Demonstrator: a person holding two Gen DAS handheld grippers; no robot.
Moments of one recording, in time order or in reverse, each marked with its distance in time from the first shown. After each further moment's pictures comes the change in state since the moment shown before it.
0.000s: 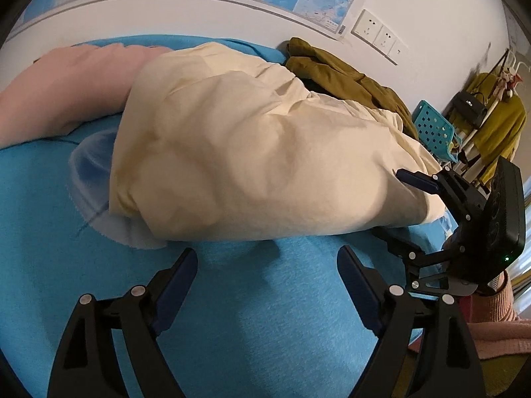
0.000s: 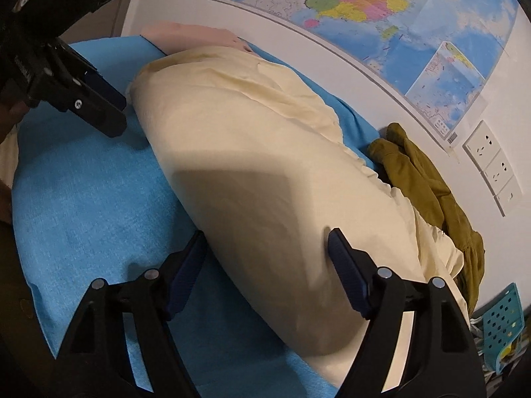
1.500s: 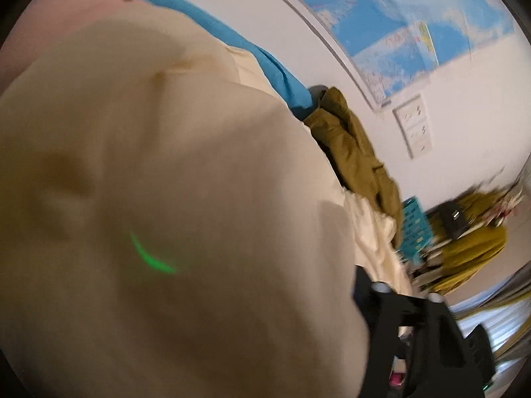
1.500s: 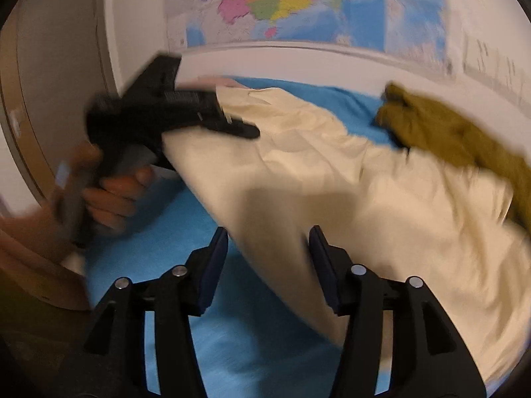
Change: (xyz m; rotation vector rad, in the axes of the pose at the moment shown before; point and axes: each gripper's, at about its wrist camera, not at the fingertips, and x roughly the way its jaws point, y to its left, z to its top) left arm 0.066 0.025 0.082 -0.405 -0.076 -0.182; right arm -0.032 -0.071 -0.019 0.566 -0.079 0.388
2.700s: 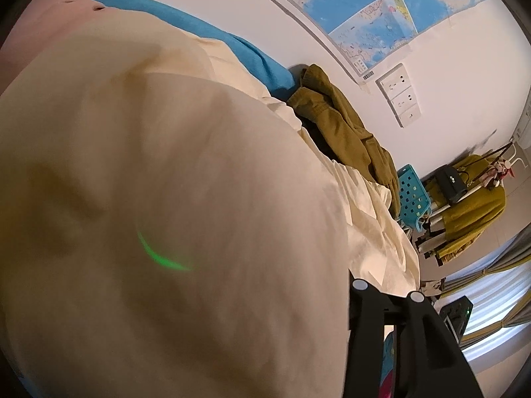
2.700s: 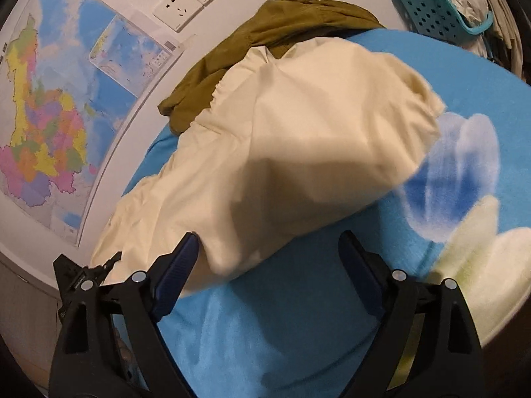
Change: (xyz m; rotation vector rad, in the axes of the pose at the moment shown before) left arm -0.001 0.004 -0.002 0.093 0.078 -0.042; right arm -0.052 -0.121 -0.076 0.852 -0.221 -0.310
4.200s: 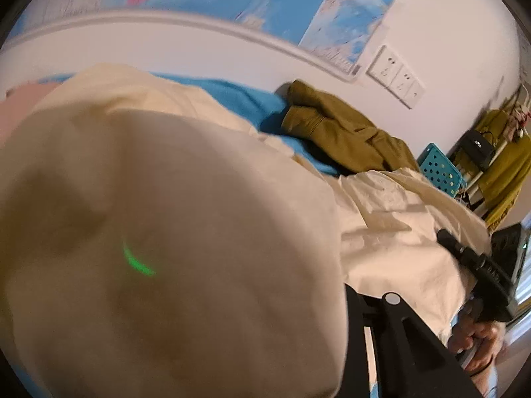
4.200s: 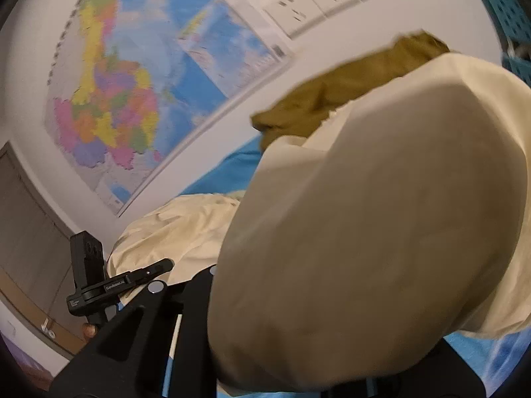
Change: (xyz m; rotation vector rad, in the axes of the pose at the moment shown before) left arm -0.020 -0.051 0.013 0.250 -0.085 0.211; right arm 0.016 0.074 0.049 -0.292 -0.047 0.286
